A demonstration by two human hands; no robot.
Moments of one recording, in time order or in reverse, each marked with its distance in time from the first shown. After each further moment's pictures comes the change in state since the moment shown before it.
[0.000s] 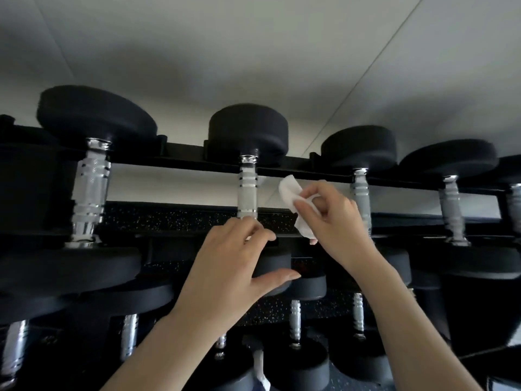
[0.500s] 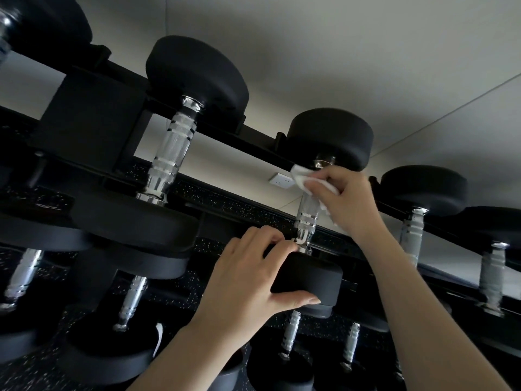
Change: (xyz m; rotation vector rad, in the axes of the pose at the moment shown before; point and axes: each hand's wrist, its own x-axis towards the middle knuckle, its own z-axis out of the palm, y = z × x) left_hand -0.044 -0.028 0.009 -0.065 0.224 -0.180; right_hand 0.068 -0.044 0.055 0.006 -0.168 -0.001
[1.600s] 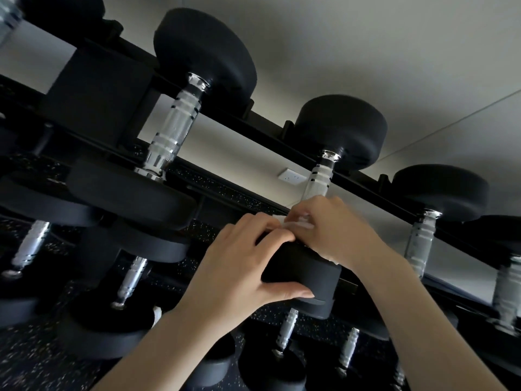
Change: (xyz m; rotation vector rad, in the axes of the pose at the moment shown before) left_hand -0.002 0.002 0.001 -0.035 -0.014 -0.046; right_hand -0.035 -0.020 0.006 -0.651 -0.452 -0.173
